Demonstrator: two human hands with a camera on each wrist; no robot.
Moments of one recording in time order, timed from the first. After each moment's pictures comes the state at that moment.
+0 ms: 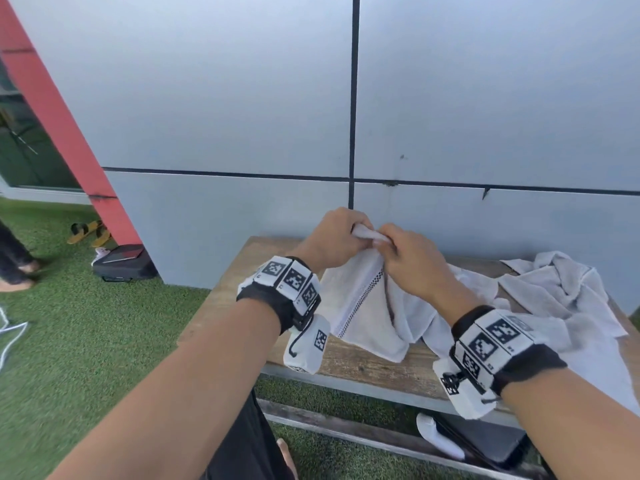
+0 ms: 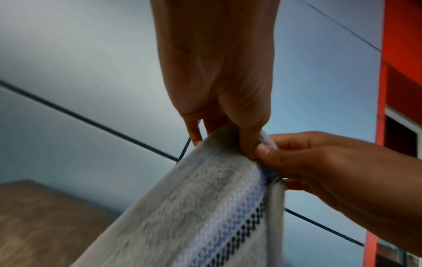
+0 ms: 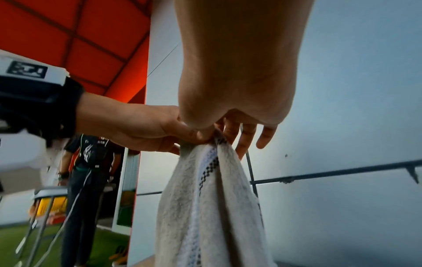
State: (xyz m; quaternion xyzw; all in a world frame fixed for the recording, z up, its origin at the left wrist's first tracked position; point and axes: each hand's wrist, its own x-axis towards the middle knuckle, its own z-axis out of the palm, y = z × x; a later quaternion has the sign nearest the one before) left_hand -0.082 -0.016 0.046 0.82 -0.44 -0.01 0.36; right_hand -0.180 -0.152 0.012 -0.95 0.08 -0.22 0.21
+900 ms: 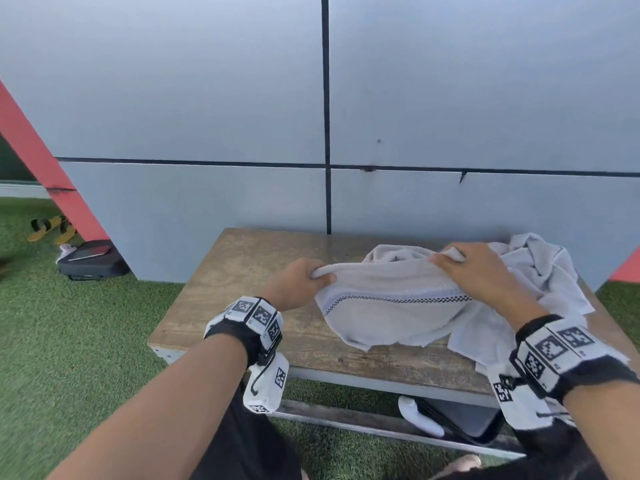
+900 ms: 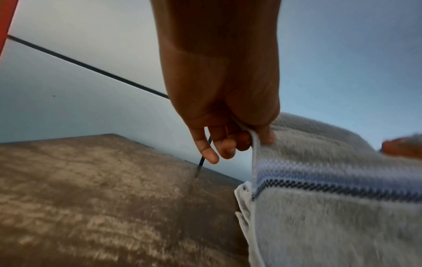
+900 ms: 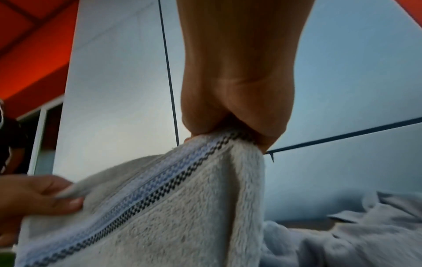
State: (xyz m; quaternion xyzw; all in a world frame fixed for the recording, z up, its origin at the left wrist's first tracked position) left_hand -0.068 0.007 -0.055 0.85 -0.38 -0.15 0.32; right_hand -0.247 -0.258 -0.022 -0.90 0.24 -0.17 0.30
